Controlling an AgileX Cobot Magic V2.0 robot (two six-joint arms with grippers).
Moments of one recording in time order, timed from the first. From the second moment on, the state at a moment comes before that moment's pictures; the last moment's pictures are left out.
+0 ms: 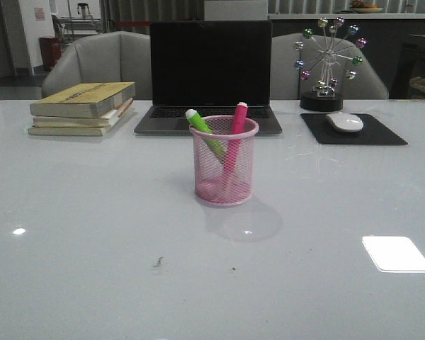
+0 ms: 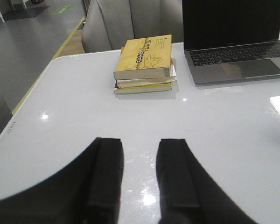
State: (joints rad) left arm -0.45 0.63 -0.43 -1.86 -0.40 1.87; right arm 0.03 -0.01 0.03 0.05 0.18 0.07
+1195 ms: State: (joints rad) left arm -0.45 0.63 -0.58 -1.85 -0.22 2.01; right arm 0.03 -0.01 0.03 0.05 0.18 0.07
